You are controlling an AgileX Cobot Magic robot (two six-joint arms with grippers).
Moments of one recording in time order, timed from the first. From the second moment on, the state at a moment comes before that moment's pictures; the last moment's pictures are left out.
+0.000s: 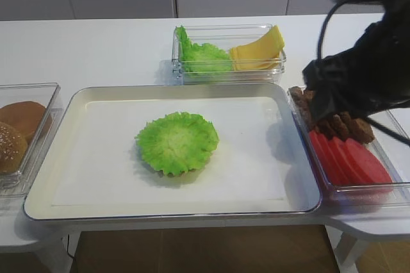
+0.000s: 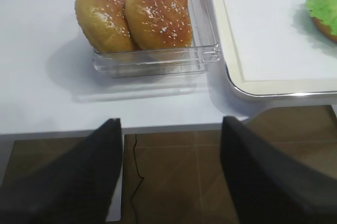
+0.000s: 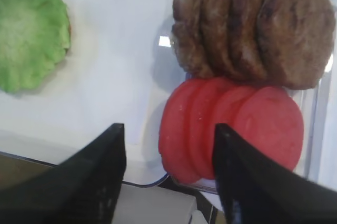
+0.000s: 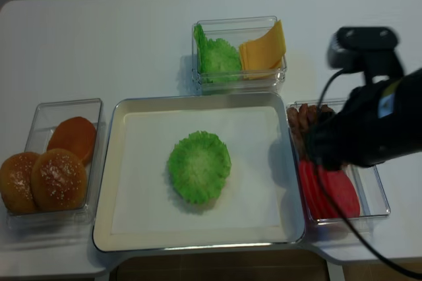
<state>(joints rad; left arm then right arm) 0.04 -0.02 -0.48 -0.01 1.19 -0.06 0.43 1.24 -0.97 0.09 0.91 0.23</state>
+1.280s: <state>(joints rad) 0.04 -0.02 -0.48 -0.01 1.19 -0.06 0.63 1.54 -1.09 -0.23 1.05 0.44</state>
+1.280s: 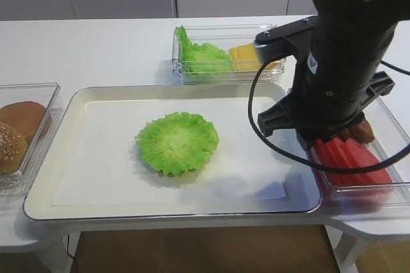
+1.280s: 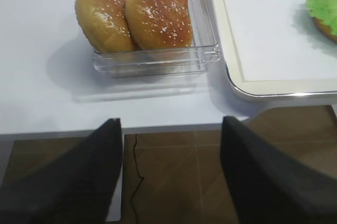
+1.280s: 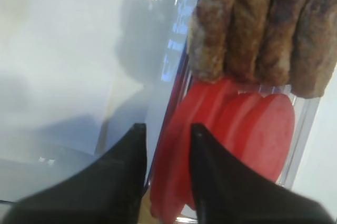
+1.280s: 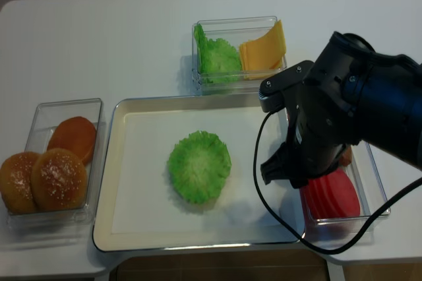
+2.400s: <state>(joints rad) 0.04 -0.02 -0.48 -0.01 1.19 -0.06 0.63 1.57 -1.10 -0.25 1.05 0.44</state>
